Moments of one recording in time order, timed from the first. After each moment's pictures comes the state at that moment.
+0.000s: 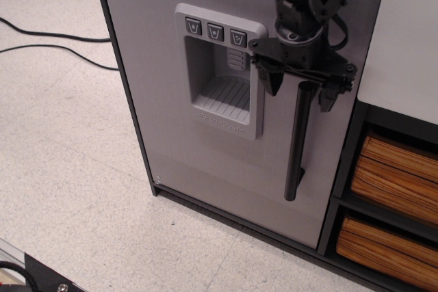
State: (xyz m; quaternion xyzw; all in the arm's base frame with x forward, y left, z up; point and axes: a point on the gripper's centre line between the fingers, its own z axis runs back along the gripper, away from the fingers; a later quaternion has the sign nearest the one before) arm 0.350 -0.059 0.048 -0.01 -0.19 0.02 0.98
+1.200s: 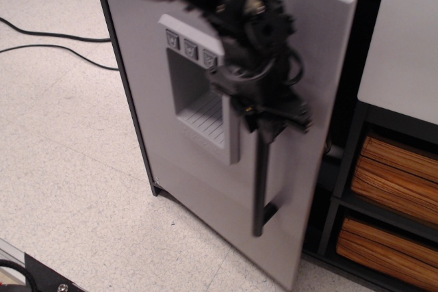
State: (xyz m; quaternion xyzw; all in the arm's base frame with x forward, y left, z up) arm 0.279 -0.031 0.044 -0.01 -0.18 -0.05 0.98
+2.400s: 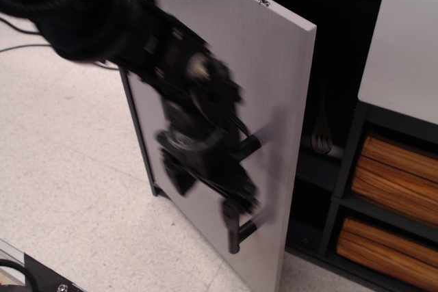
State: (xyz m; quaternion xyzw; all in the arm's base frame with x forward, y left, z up) arm 0.208 -0.045 0.012 -0.01 -0.09 -0.09 0.99
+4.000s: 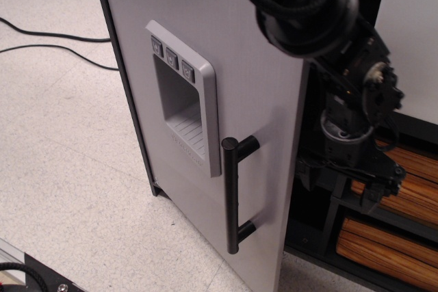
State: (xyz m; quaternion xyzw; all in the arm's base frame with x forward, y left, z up) arm 0.289 -0.122 -0.003 -0.04 -0.10 -0.01 0.99
